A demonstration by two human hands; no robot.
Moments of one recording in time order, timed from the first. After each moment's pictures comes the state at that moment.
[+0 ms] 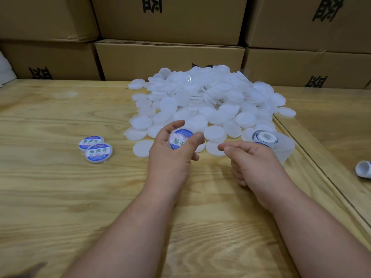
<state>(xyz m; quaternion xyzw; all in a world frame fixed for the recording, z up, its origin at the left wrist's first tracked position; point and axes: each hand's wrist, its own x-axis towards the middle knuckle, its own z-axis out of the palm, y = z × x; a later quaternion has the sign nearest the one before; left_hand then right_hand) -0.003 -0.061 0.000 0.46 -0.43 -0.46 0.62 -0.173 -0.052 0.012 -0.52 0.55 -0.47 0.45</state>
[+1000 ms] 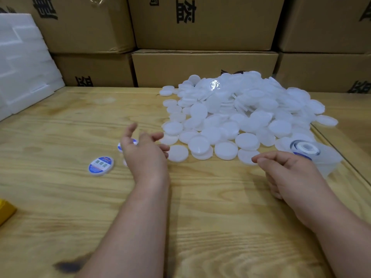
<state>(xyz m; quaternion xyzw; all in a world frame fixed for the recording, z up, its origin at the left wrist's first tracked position) 0.073 -0.080 0.011 0.52 -0.17 -0.30 0.78 -0.171 -0.054 0.003 -0.54 0.55 -0.48 0.42</state>
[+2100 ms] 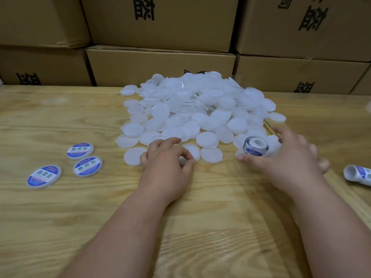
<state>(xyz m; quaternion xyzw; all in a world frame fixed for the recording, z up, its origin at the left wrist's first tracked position) 0.005 -0.081 -0.015 0.63 -0.70 -0.13 0.31 -0.231 -0.064 0.032 -0.53 0.81 -0.25 0.06</state>
